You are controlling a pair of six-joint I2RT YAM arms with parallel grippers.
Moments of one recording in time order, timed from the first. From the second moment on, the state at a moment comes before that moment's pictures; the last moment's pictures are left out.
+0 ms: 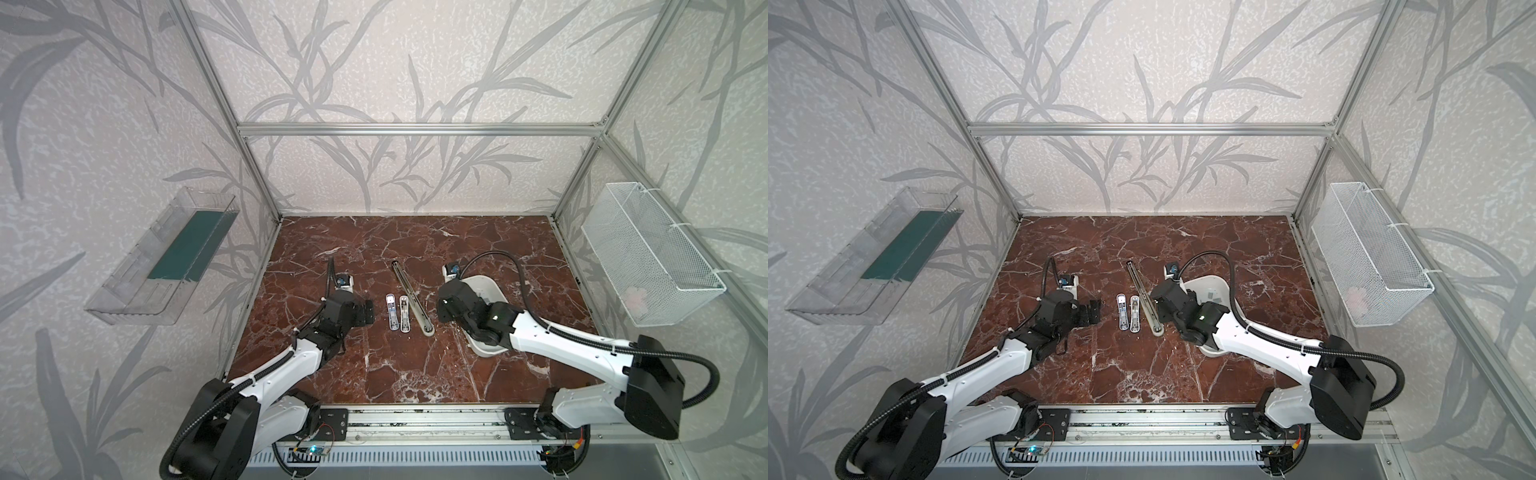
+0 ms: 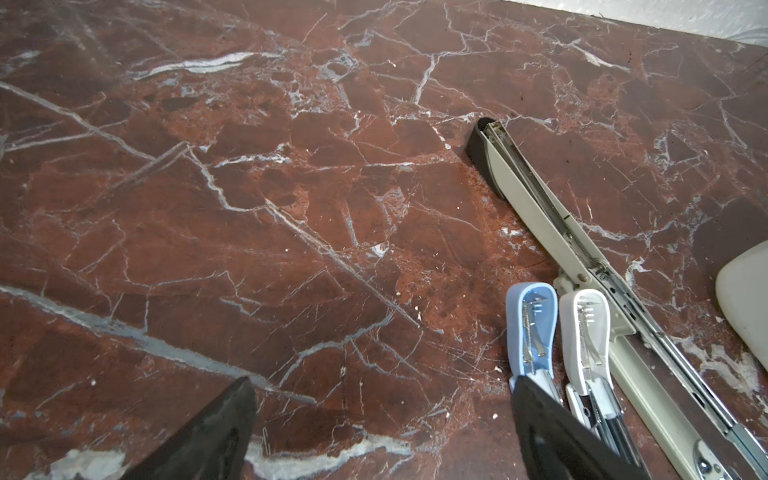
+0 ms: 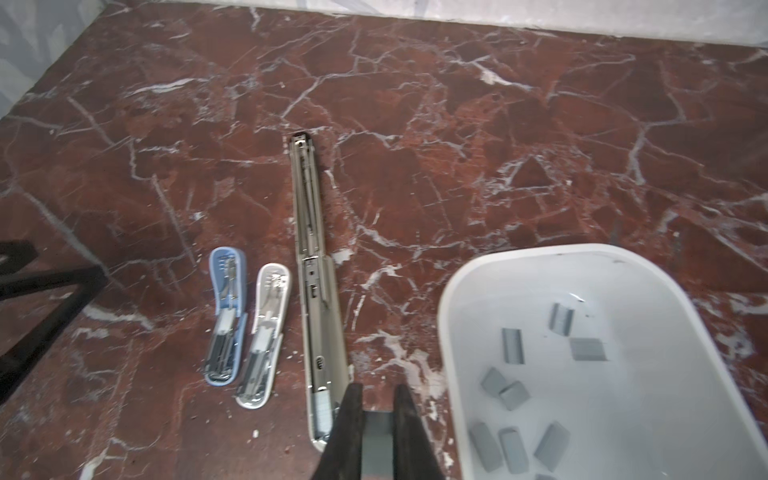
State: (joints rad) left arm -0.41 1.11 0.41 0.05 -0.20 -0.38; right arm 0.95 1.40 0.95 -0.34 0.46 0.53
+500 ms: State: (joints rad) left arm -0.22 1.04 0.37 0.07 -0.06 -0.49; right arm 1.01 1.71 1.09 -0.24 0.36 0.58
